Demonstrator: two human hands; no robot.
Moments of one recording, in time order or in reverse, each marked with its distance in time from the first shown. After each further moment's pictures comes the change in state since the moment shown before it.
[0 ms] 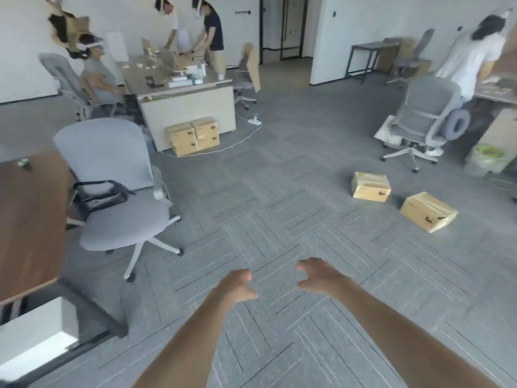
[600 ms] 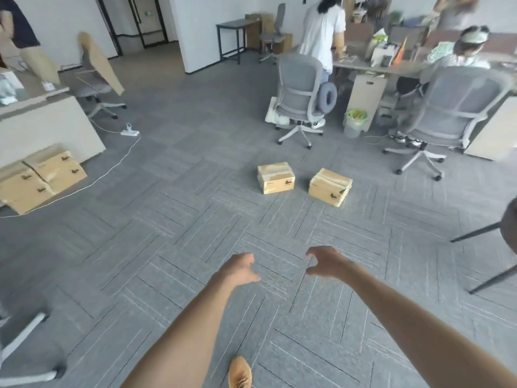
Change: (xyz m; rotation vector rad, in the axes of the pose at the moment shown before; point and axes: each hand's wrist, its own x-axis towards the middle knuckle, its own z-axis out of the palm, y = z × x) left_hand 0.322 0.395 -0.042 0.232 -0.181 0.363; right_hand 0.148 0.366 -0.185 0.313 0.142 0.469
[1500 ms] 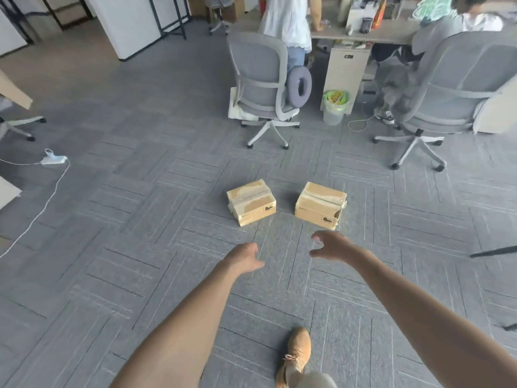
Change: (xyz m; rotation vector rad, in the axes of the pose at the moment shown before) left_hand 0.545 0.226 -0.244 0.169 -0.126 0.096; right_hand 0.490 0.115 -0.323 0.137 0.018 0.128
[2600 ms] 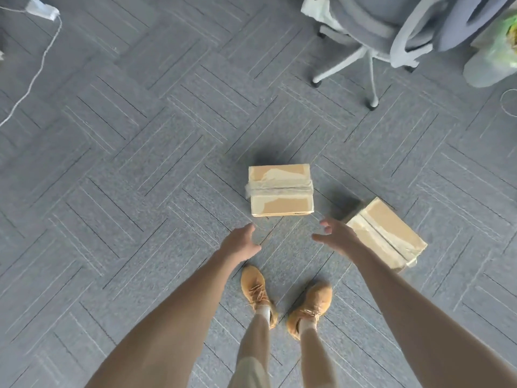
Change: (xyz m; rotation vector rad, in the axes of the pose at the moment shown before) left_hand 0.540 -0.065 -0.149 -0.307 -0.099 -0.326; right_hand 0.630 -0.045 -0.115 0.191 -0.351 0.068
